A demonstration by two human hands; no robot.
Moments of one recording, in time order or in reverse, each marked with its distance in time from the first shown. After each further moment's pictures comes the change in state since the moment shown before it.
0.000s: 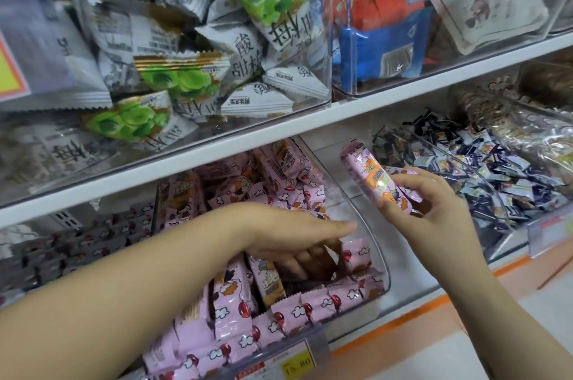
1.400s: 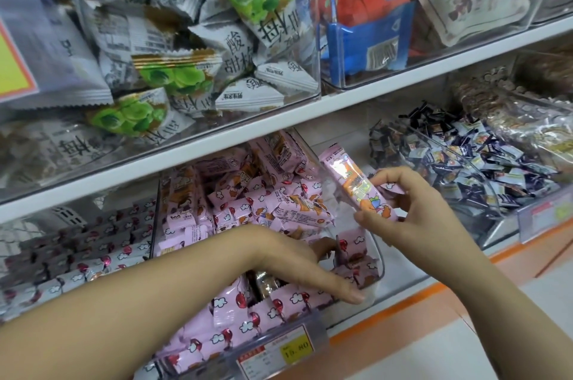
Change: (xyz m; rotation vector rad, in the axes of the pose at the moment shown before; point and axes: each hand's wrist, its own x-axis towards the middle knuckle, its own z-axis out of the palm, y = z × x) left_hand 0.004 -0.012 0.016 0.569 -0.075 -0.118; right_hand -0.010 -0.014 -0.006 0.050 -0.273 0.070
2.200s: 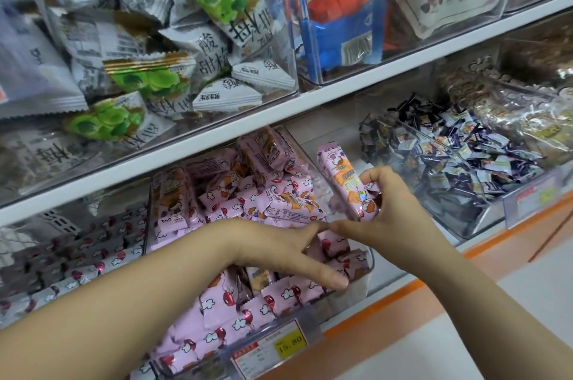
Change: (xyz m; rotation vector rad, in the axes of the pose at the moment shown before) left_hand -0.007 -0.007 -0.002 -0.185 0.058 0.100; right_hand 0.002 0.009 0.014 -0.135 -0.018 0.078
